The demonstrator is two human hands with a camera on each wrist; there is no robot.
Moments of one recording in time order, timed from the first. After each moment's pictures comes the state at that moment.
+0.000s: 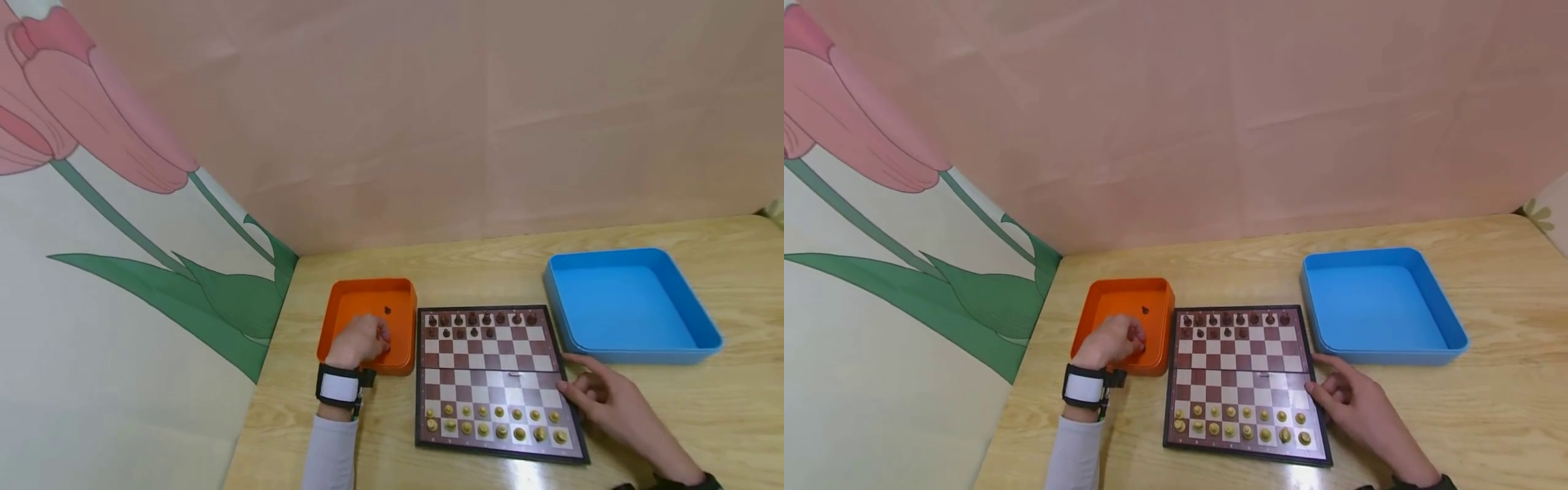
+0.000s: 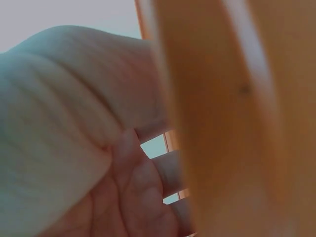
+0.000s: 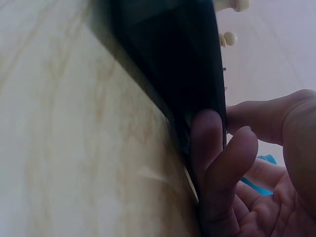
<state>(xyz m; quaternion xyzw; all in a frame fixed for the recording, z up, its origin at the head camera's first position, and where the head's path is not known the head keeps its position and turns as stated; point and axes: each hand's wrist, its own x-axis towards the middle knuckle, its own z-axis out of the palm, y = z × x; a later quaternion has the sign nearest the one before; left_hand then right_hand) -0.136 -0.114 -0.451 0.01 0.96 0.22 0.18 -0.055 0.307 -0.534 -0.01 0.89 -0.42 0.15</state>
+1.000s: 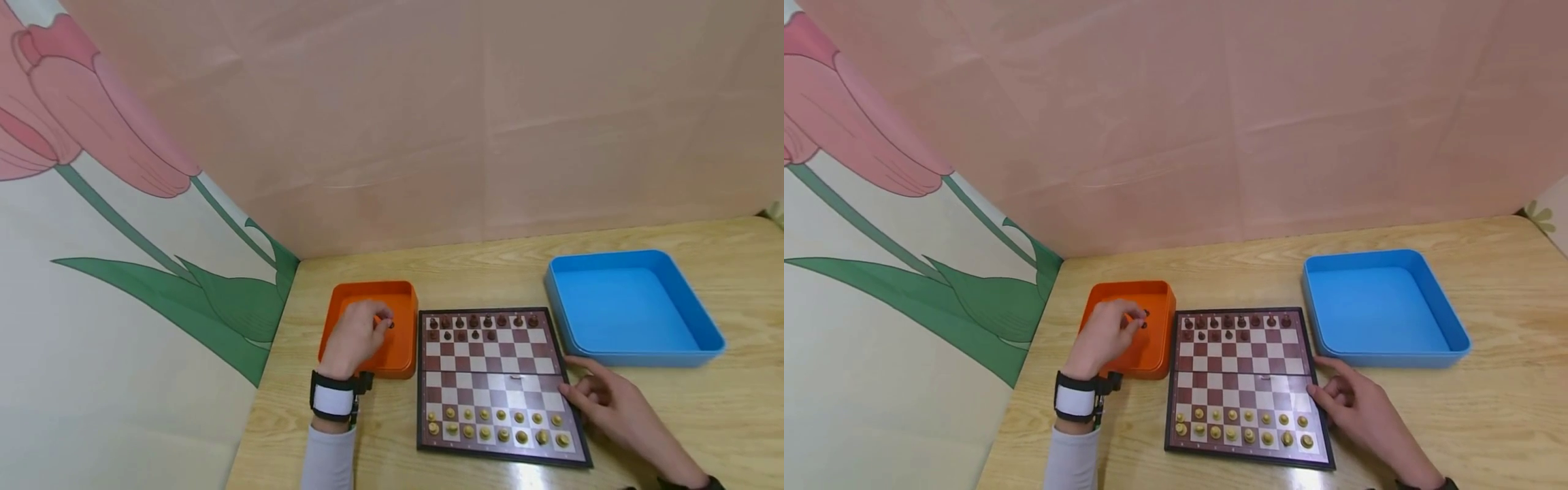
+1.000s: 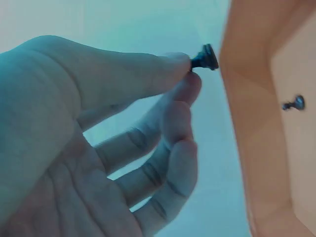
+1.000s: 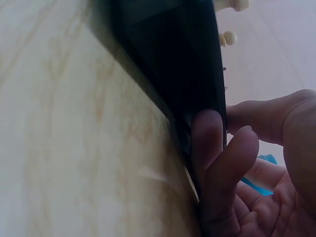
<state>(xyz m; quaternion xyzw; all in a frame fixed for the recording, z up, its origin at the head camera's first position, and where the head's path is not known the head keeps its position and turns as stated) -0.124 -0.111 -0.424 0.13 0.97 0.22 -0.02 -0.056 0.307 -0.534 0.00 0.89 -0.42 0.16</state>
